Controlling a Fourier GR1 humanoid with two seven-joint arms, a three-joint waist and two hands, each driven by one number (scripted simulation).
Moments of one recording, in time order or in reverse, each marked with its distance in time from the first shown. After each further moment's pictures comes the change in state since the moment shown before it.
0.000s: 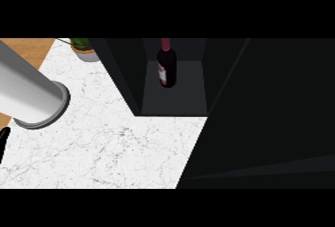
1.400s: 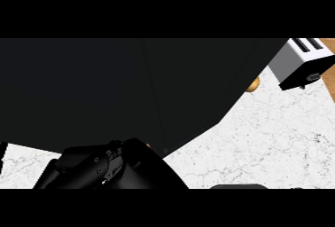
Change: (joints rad) left arm -0.103 -0.050 0.046 0.027 0.057 -0.073 0.127; right arm -0.913 0.044 -0.038 0.502 -0.133 -0.498 0.008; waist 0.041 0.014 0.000
